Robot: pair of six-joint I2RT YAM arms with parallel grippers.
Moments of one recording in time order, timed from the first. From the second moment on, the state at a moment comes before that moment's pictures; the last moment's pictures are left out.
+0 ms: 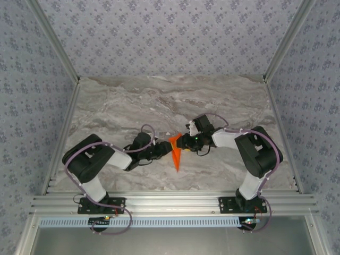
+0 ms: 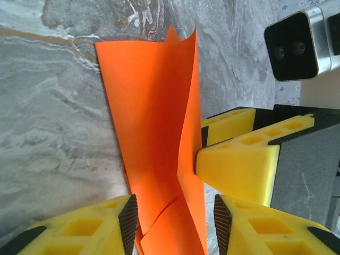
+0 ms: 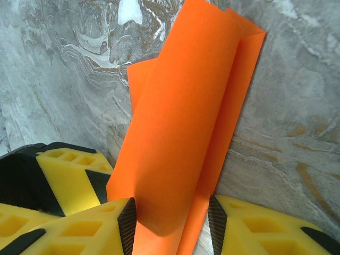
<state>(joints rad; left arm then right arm) -0.73 1.72 0.46 0.75 0.39 -1.14 0.52 1.74 0.81 -0.08 -0.59 0.62</state>
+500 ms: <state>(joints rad) -0.72 1.80 0.50 0.80 0.41 -1.17 0.52 1.74 0.81 -0.08 -0.59 0.62</state>
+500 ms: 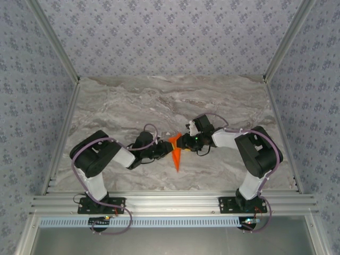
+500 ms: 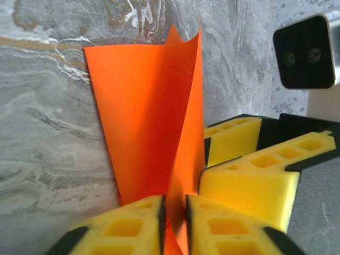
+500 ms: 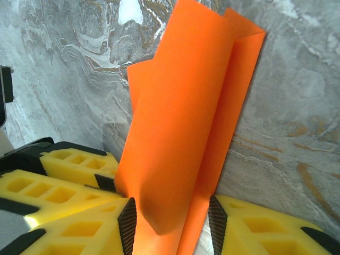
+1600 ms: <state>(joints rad) -0.70 1.80 0.52 0.76 0.41 -1.11 0.48 1.76 0.81 0.01 -0.67 0.67</state>
